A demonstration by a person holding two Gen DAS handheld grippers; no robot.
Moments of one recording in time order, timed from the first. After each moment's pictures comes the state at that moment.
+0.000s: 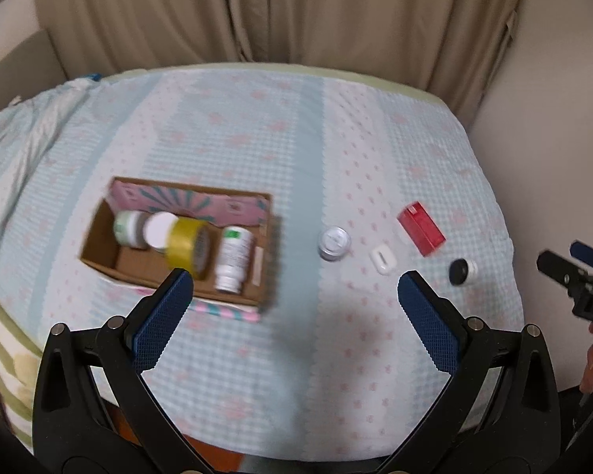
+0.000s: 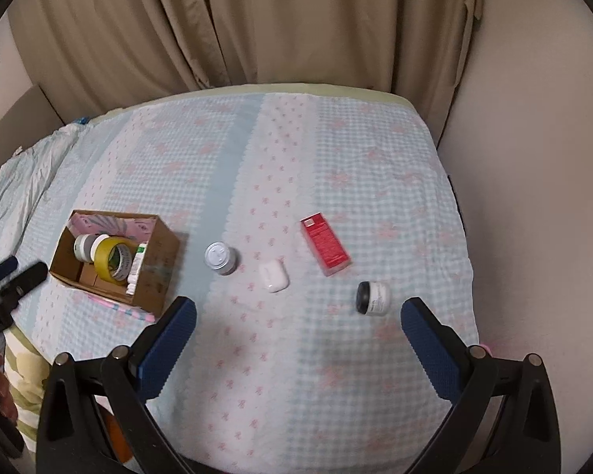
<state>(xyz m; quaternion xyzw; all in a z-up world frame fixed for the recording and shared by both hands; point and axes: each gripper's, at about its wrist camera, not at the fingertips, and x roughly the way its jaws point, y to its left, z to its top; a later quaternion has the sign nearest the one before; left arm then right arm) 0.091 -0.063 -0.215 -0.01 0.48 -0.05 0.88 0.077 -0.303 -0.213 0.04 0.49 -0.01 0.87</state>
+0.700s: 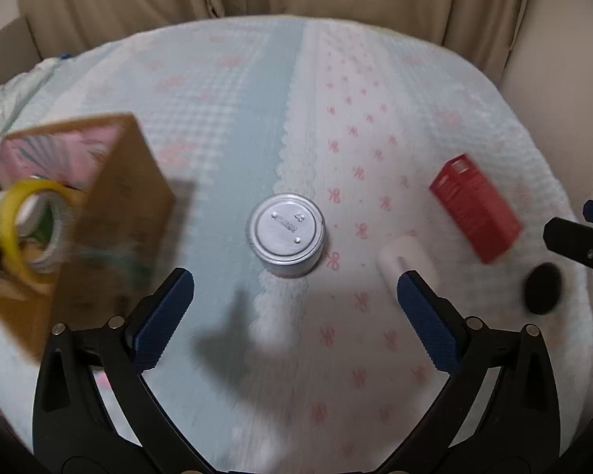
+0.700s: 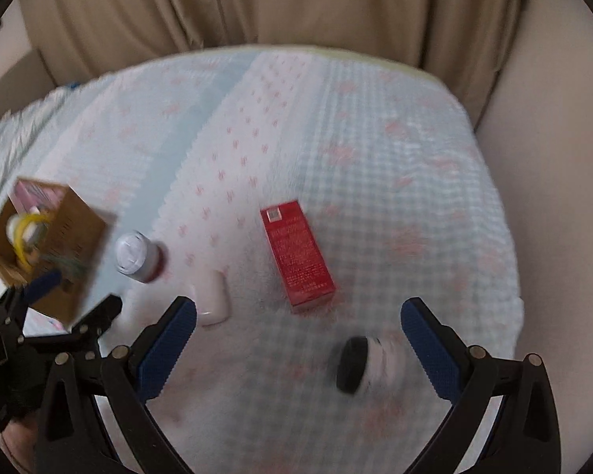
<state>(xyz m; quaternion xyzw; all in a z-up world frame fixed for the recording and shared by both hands) 0.188 -0.160 -0.458 0.00 0.47 -0.03 0.88 0.181 -0.350 -0.386 -0.01 0.51 0.03 0.86</state>
